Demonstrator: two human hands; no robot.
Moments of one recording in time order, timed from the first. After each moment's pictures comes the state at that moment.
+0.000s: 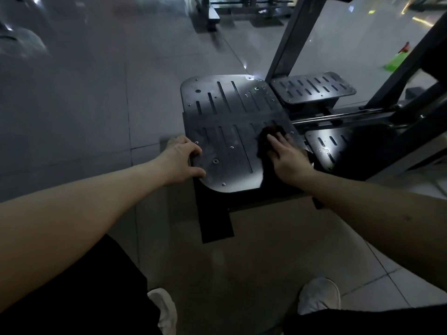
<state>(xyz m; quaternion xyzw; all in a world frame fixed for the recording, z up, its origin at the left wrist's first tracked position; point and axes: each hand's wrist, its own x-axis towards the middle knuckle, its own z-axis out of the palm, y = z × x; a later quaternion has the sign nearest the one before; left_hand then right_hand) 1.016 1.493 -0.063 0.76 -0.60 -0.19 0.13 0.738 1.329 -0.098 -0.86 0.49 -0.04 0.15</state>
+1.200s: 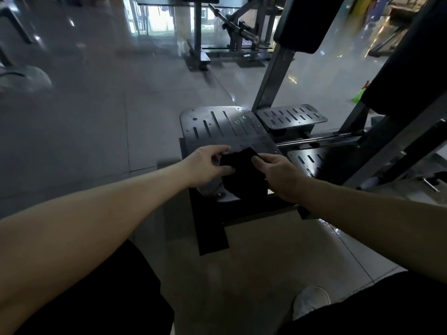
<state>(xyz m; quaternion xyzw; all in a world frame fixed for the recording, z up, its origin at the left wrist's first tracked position) 0.951 1.499 0.009 0.66 -0.61 -0.30 0.32 0.744 1.431 0.014 -0.61 0.41 -0.26 0.63</state>
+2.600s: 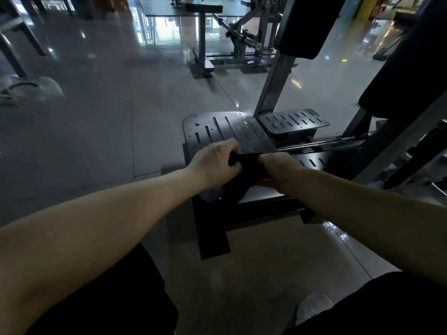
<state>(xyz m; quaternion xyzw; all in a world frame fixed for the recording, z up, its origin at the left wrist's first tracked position) 0.923 1.490 0.026 0.66 -0.69 -0.08 0.29 0.754 1.426 0.041 -0.52 0.53 -0.24 0.62</state>
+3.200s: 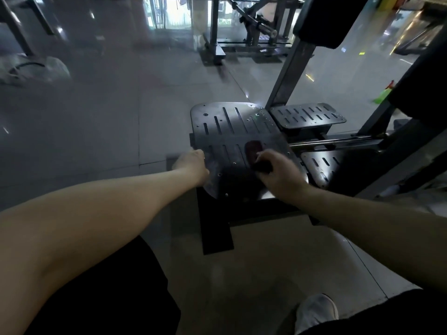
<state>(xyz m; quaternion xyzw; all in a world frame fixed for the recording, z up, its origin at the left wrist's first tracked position) 0.987 1.477 -0.043 0.85 -0.49 -0.15 0.10 0.744 1.406 -0.020 -0.87 0.38 -0.21 0.24</state>
